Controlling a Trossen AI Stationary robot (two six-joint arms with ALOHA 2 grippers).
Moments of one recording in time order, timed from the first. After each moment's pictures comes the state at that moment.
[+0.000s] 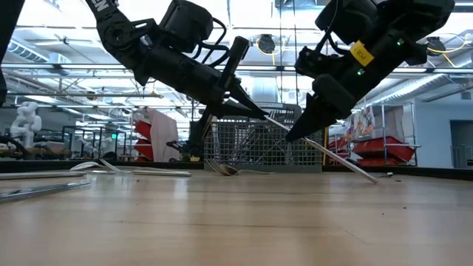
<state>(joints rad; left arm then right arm) 0.03 1.78 0.83 0.56 -0.02 -1.16 0.13 1.55 0.68 0.10 0.40 0.25</state>
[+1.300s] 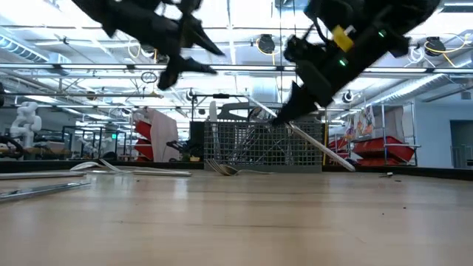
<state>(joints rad) 0.18 1.26 0.79 0.06 0.14 -0.83 0.09 1.55 0.76 0.10 0.42 0.18</state>
